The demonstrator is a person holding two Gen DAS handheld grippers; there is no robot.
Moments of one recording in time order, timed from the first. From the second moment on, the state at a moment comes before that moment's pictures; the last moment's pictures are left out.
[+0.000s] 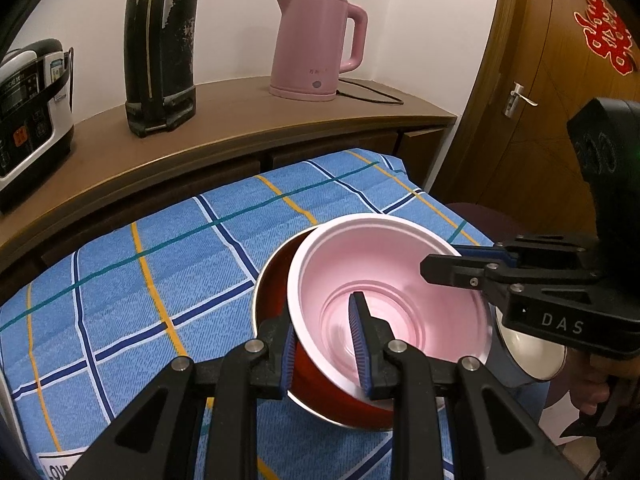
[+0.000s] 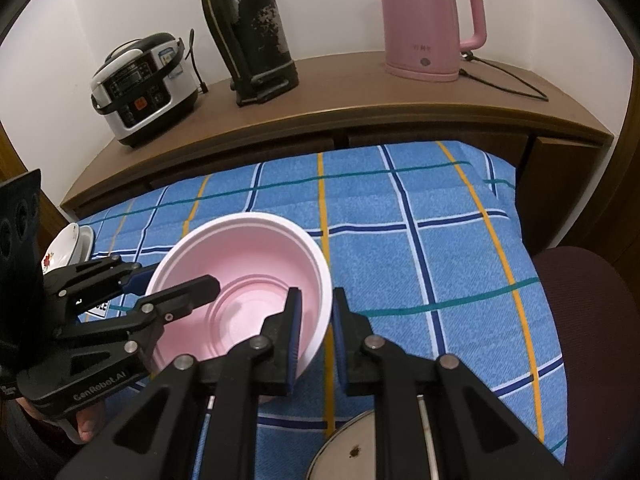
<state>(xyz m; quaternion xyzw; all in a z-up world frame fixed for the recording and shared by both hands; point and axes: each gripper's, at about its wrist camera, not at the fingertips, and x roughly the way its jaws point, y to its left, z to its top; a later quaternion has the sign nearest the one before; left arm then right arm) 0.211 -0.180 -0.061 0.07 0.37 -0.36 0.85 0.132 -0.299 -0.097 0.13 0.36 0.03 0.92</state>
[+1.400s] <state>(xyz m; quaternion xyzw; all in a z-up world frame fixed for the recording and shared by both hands) 0.204 -0.178 -0.056 0.13 0.32 -0.31 0.88 0.128 -0.295 -0.097 0.10 0.35 0.05 0.93</state>
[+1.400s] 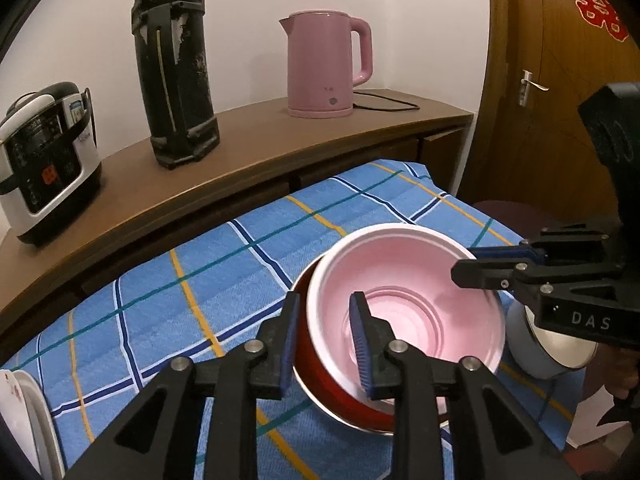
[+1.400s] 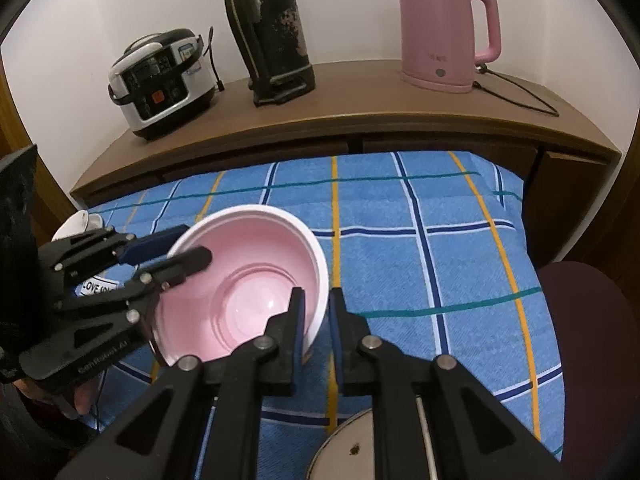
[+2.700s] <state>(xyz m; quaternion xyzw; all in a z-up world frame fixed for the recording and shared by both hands) 0.146 -0.169 -0.010 0.04 0.26 -0.31 0.91 0.013 -0.374 -0.093 0.13 0.30 -0.05 0.94</state>
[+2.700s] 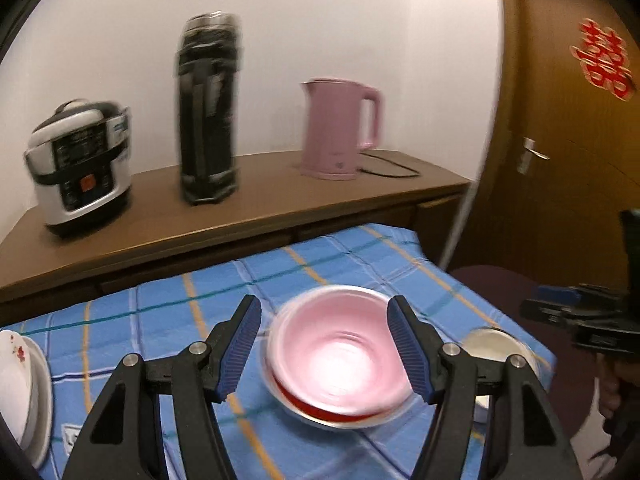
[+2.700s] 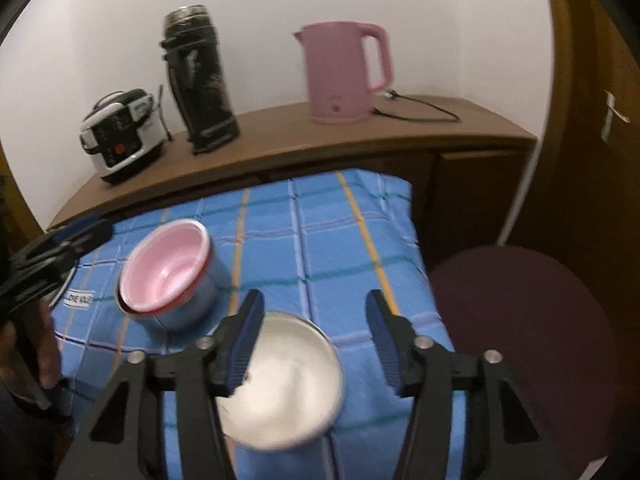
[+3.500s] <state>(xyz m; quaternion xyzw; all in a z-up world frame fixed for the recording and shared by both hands) 0.097 -0.260 -0.080 0.08 0.36 -0.39 0.84 -0.001 -0.377 -0.139 0.17 0.33 0.00 0.93</state>
